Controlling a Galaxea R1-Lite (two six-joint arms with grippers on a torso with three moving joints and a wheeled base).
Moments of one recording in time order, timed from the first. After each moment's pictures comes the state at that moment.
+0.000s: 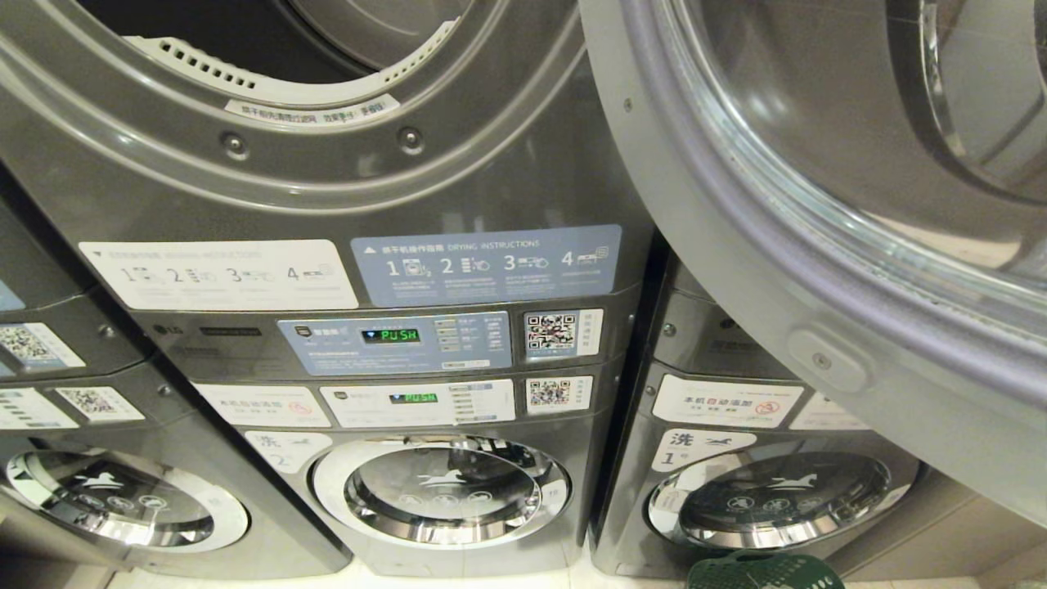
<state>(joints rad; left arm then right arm) 0.01 0.00 0.00 0.00 0.00 0.00 0.00 0.00 -0.03 0.07 0.00 -0.01</state>
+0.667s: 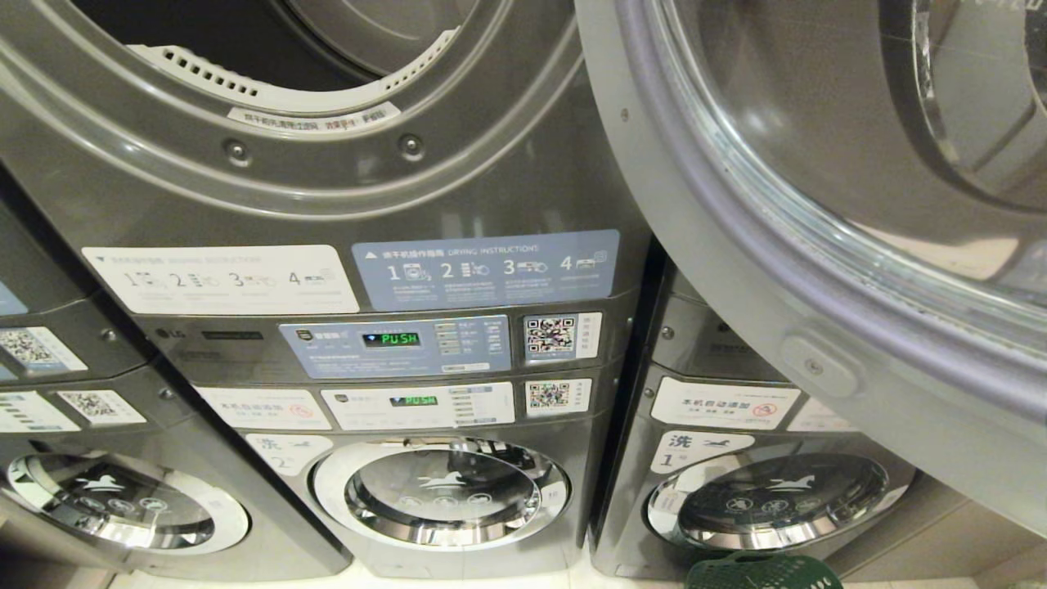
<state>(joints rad) 0.01 0.00 0.00 0.00 0.00 0.00 0.00 0.00 -0.03 0.07 0.00 -0.01</state>
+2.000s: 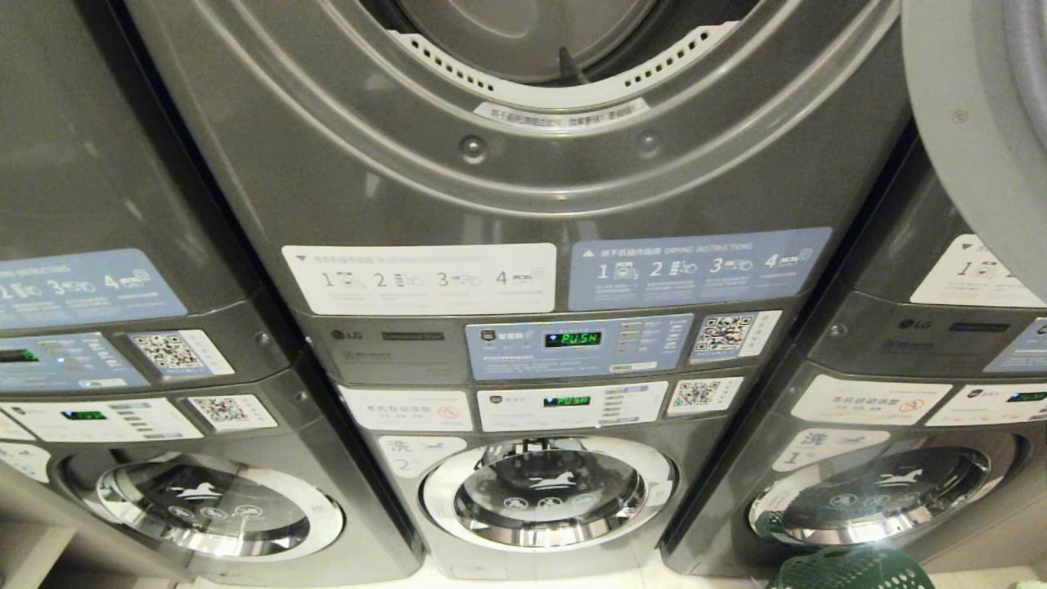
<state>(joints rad) 0.01 0.00 0.00 0.00 0.00 -0.01 0.00 0.00 -0.03 0.07 0.00 -0.01</state>
